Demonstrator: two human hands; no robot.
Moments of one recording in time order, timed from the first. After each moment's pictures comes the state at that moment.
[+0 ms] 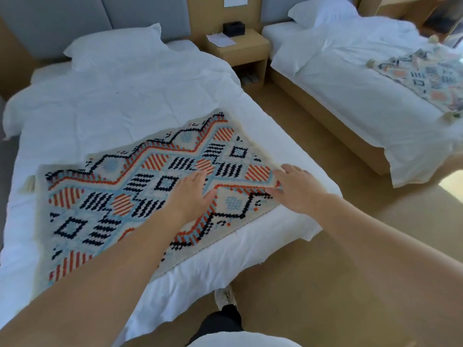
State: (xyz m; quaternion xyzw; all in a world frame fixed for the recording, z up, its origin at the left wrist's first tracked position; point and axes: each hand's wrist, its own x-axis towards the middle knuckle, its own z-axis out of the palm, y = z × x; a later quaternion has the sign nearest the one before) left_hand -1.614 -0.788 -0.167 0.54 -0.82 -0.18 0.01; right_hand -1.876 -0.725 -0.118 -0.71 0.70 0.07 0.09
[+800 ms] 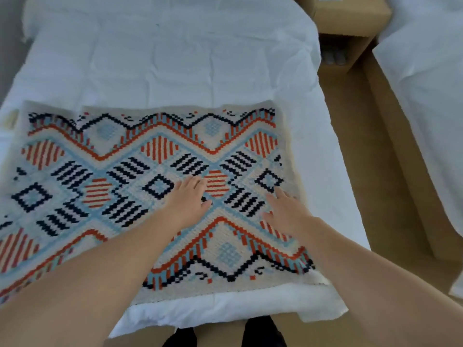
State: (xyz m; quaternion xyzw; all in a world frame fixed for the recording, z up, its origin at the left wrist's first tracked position) left_hand -1.652 -1.013 -0.305 0.65 -0.71 -0.23 -0.13; right_hand -1.908 -1.045 -0.285 -0.78 0.53 0.27 0.20
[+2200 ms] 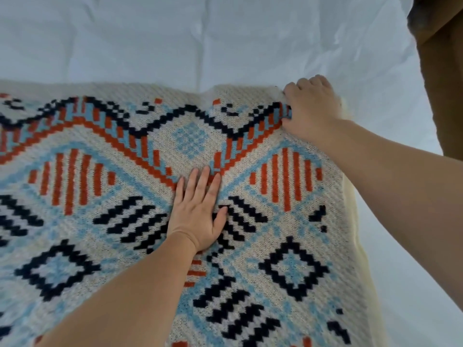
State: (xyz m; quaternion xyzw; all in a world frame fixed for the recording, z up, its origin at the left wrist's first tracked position) left_hand -1.695 -1.213 -0.591 0.72 -0.68 -0.11 -0.03; right_hand -1.876 -1.452 -0.491 -0.87 0.48 0.08 -0.04
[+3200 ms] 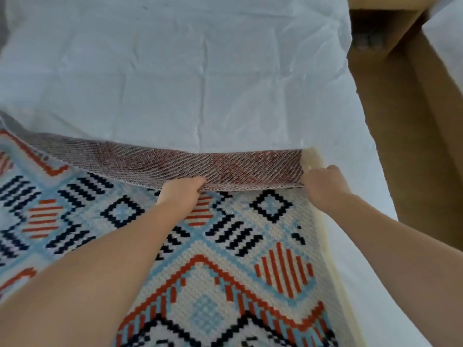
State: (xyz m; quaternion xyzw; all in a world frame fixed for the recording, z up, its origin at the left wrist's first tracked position) left_hand -1.681 -1.149 -0.440 0.74 -0.65 -0.19 -0.06; right_hand -1.992 -1.230 -0.405 -0.82 0.49 0.28 -0.01
